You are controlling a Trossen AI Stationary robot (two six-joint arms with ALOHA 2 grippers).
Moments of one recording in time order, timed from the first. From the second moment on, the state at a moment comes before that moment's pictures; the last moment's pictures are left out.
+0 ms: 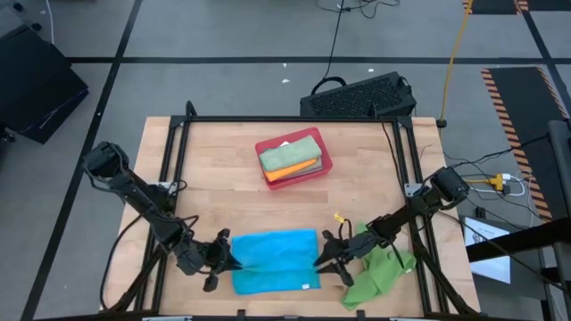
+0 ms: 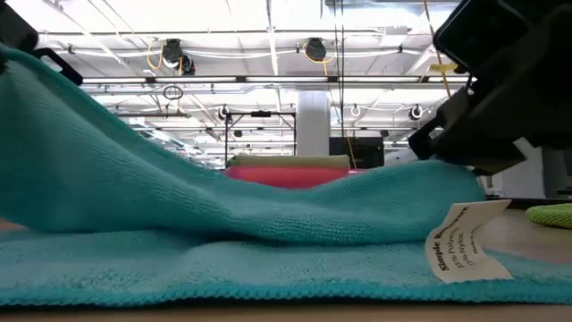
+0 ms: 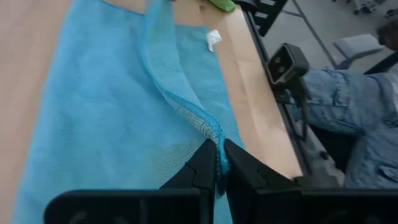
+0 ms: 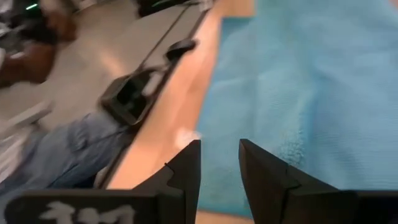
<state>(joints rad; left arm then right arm) -0.82 1.42 0.56 0.25 -0.39 -0.65 0.56 1.83 0.52 0.95 0.08 0.47</state>
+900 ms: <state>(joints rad) -0.88 1.57 0.56 0.39 -0.34 -0.77 0.55 1.77 0.52 0.82 0.21 0.56</state>
